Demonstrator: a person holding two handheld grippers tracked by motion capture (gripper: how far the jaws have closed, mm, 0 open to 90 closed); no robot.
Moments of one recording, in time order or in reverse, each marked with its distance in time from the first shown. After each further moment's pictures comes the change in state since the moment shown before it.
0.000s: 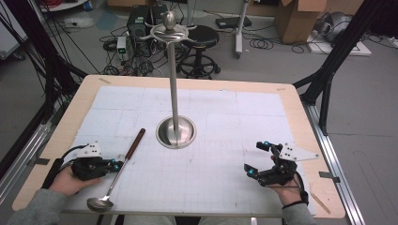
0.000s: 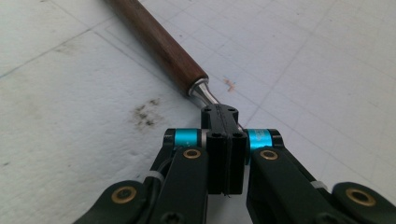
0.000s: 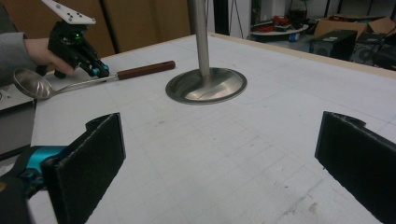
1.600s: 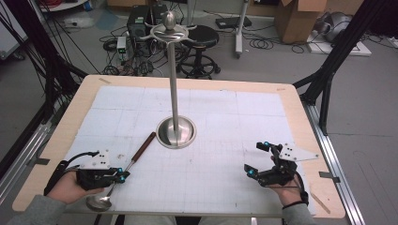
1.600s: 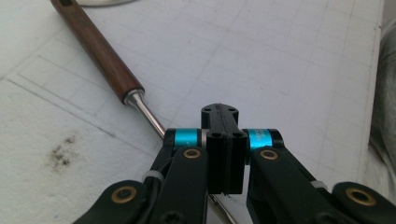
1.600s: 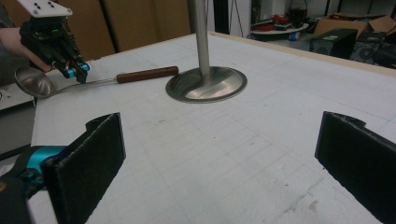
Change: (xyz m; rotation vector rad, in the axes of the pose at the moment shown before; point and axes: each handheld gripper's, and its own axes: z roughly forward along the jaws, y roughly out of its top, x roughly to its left) left arm -0.043 0.020 -0.004 0.082 -0.084 0.171; right arm 0.000 -0.001 0.000 0.003 -0.001 0.004
